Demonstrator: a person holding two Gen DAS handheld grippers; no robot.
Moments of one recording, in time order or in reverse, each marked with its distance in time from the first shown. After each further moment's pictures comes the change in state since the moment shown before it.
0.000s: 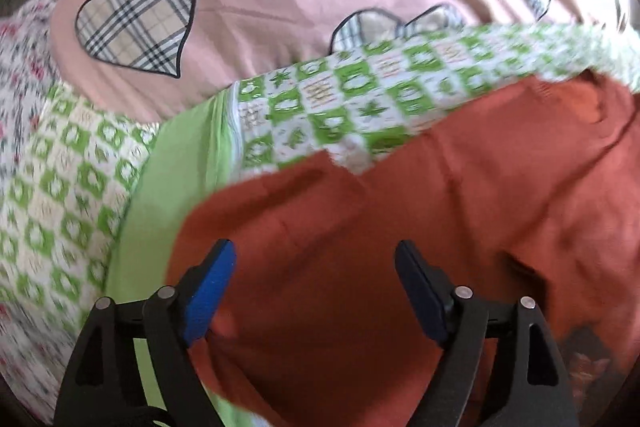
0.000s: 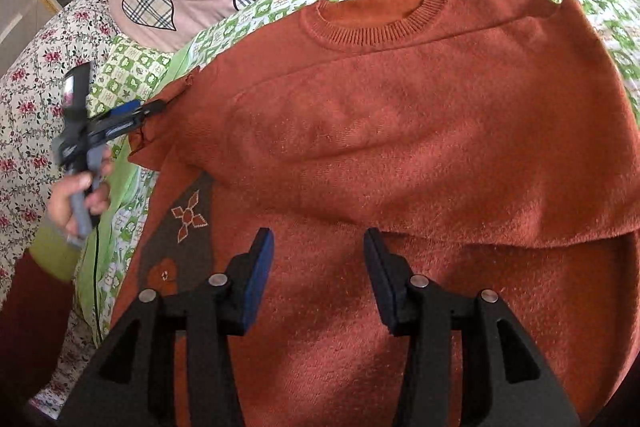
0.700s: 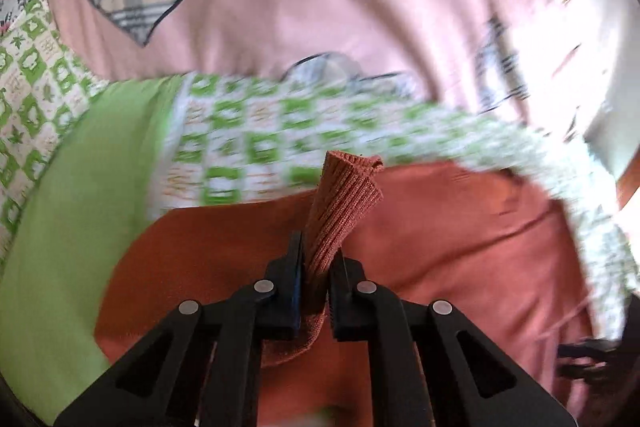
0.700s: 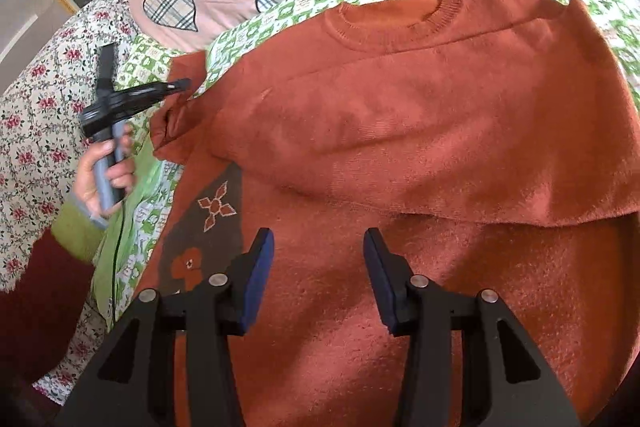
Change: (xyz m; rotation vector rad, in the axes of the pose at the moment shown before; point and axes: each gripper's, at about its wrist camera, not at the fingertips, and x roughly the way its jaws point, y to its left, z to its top) left arm -0.041 0.026 0.002 -0.340 -0.097 -0.434; right arm -0.010 0.008 -0.015 0.000 -0.020 0.051
